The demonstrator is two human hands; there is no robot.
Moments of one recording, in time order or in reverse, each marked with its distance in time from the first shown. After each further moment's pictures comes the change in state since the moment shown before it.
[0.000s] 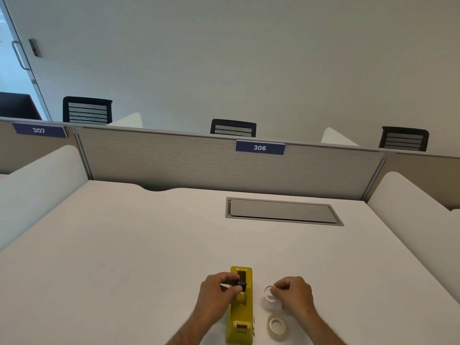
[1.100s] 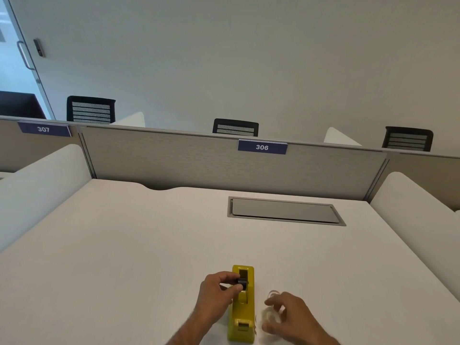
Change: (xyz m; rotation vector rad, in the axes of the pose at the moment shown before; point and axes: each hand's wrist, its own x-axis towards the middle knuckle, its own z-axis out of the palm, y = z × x) left_hand -0.003 0.002 0.000 -0.005 0.033 -0.020; right_hand -0.044 0.005 -0.010 -0.245 -0.359 -0.265
